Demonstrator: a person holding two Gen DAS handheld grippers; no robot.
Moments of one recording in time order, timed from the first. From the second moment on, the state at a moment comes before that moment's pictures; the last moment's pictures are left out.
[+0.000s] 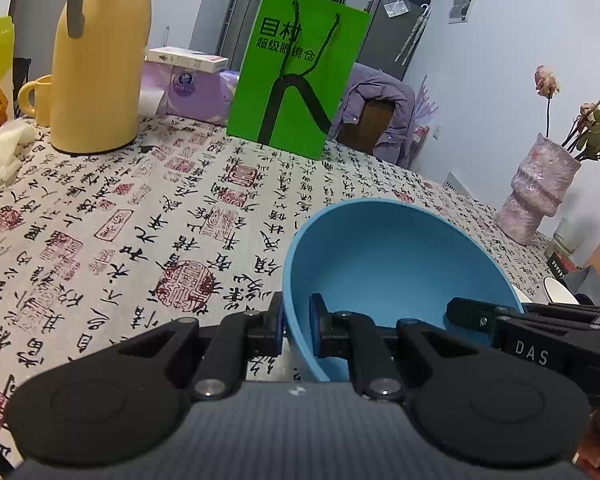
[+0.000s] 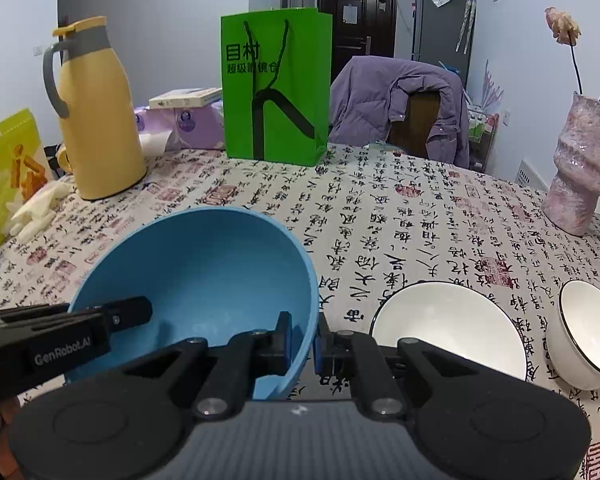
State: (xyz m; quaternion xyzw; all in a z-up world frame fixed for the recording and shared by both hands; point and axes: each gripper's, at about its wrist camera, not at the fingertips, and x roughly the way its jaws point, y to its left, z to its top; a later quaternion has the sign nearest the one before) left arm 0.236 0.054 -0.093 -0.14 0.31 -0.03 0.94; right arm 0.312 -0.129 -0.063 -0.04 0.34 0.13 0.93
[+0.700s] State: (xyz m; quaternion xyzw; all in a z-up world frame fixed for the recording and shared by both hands) left arm 0.189 0.083 -0.065 -0.14 0.27 -0.01 0.95; right arm 0.275 -0.107 -0.045 -0.02 0.31 0.16 0.94
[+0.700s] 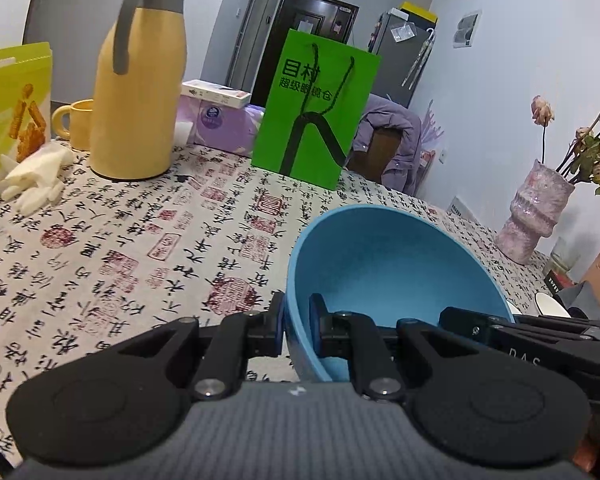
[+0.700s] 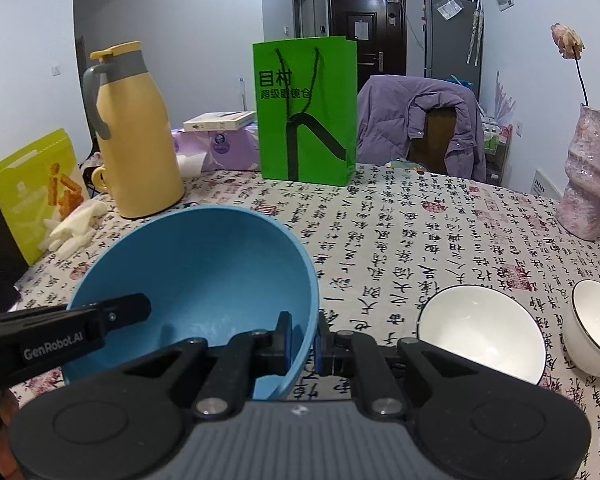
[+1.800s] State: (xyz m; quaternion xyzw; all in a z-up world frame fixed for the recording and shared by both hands) left arm 0.110 0.166 -0.063 -0.16 0.27 0.05 0.95; right arm 0.216 -0.030 -0.050 -0.01 0.31 0.23 0.92
